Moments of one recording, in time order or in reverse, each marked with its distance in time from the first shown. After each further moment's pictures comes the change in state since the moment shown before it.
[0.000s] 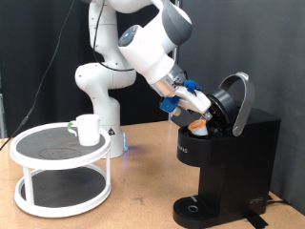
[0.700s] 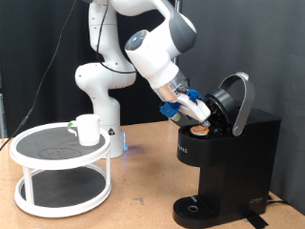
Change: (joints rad) arm 0.002 0.006 0.038 -0.045 -0.039 0.051 0.054
